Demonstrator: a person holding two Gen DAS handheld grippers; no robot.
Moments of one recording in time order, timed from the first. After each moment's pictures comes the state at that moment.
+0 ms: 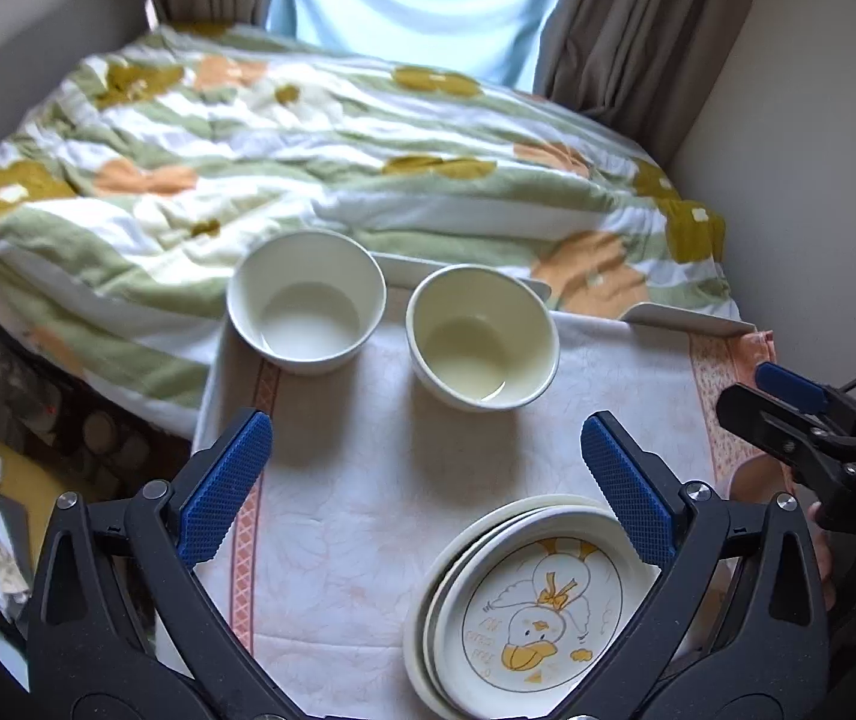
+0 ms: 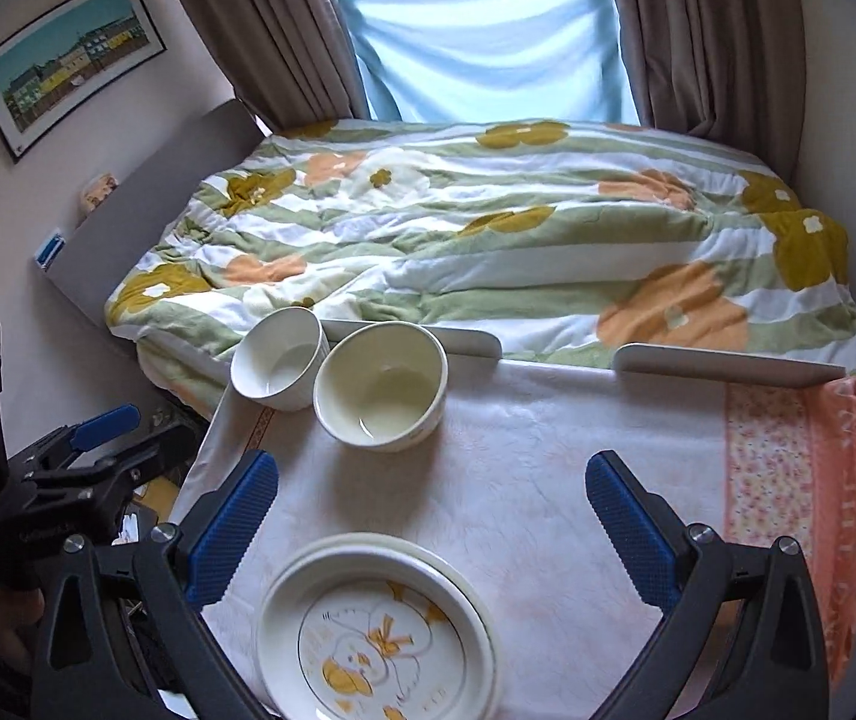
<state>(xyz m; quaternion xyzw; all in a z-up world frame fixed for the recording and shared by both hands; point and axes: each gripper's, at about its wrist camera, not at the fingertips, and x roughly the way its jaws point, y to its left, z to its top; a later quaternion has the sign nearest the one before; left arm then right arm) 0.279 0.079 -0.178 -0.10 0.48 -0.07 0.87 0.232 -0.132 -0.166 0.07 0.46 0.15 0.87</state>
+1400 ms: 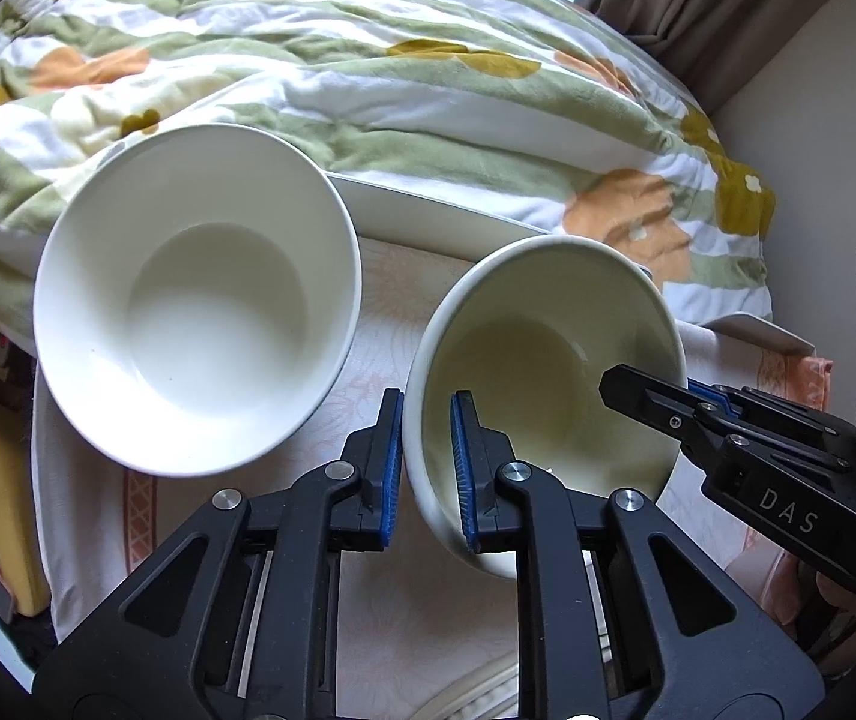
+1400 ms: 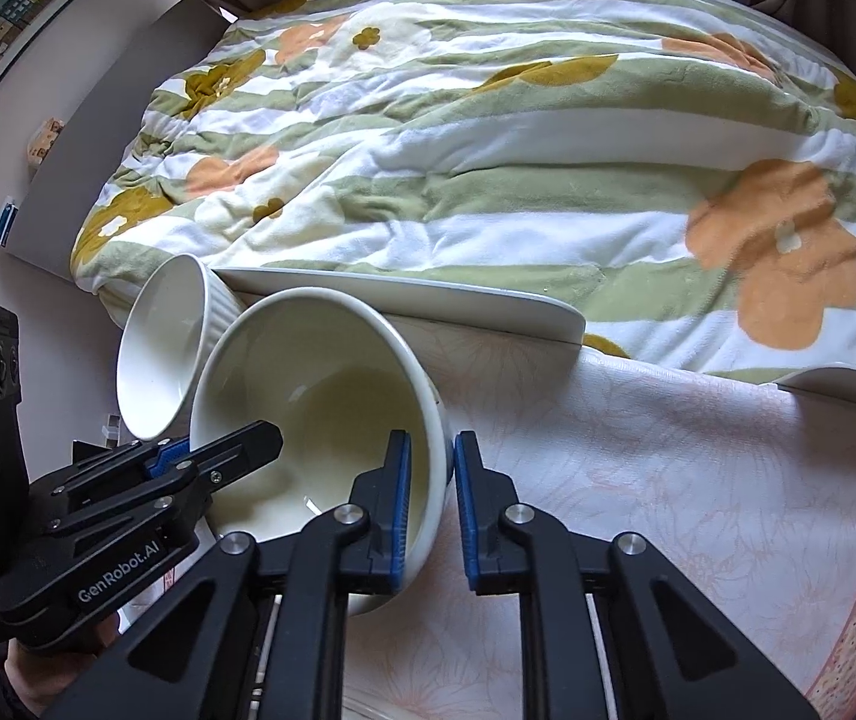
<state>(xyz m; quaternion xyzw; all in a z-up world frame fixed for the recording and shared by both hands) 0.395 0.061 -0.295 -0.13 0.59 -0.07 0.79 0.366 -0.098 -0.282 0.09 0.60 0.19 0.77</state>
